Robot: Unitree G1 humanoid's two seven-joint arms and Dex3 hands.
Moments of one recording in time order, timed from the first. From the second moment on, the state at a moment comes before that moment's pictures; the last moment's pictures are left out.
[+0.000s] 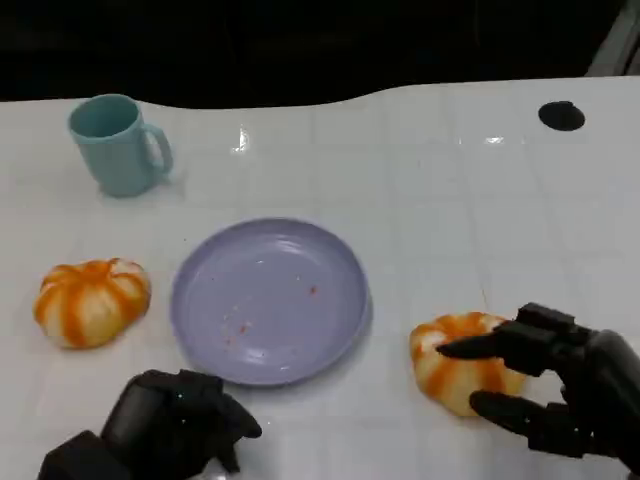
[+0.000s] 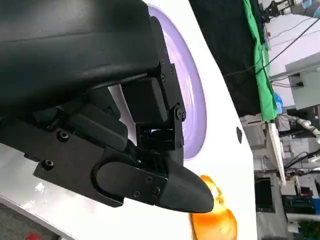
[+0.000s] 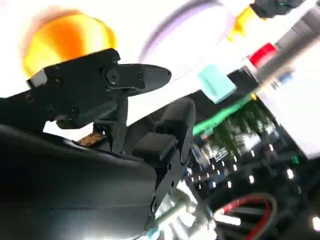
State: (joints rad) left arm -0.13 0.05 0.05 0.92 -0.08 -0.87 -0.39; right arm 0.04 -0.32 0.10 0.20 -0.53 -0.84 -0.11
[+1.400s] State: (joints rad) left arm -0.12 0.04 0.05 0.90 -0.06 -0.88 -0.38; right arm -0.17 -0.44 0.38 0.14 -0.99 -0.23 0.11
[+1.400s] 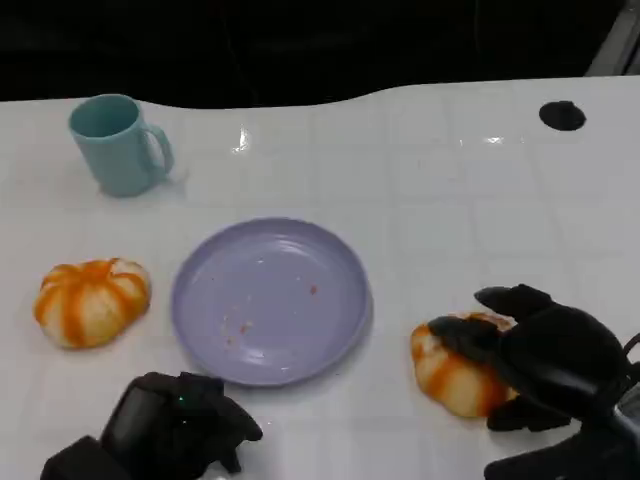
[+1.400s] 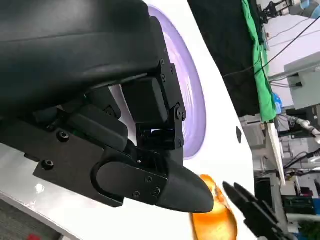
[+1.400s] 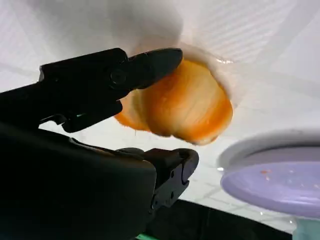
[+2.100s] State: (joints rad) left arm -0.11 0.03 0.05 0.89 -0.06 -0.87 -0.38; right arm -0.29 -0.39 0.44 0.46 -0.88 -0.40 -0.32
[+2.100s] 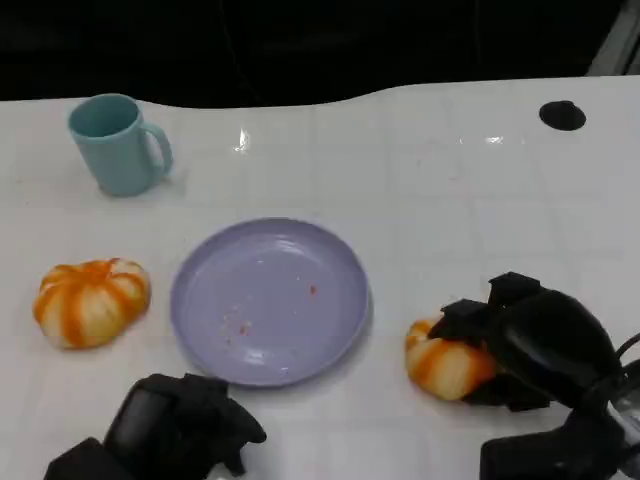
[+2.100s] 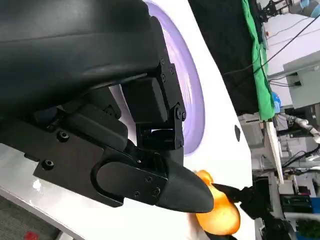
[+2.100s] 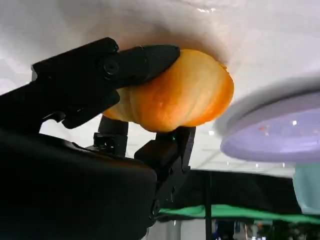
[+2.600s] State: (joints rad) left arm -0.11 0.04 0.05 0.89 -0.06 -0.87 -0.38; right arm -0.31 -0.30 0.42 0.50 -0.79 -0.51 -0.53
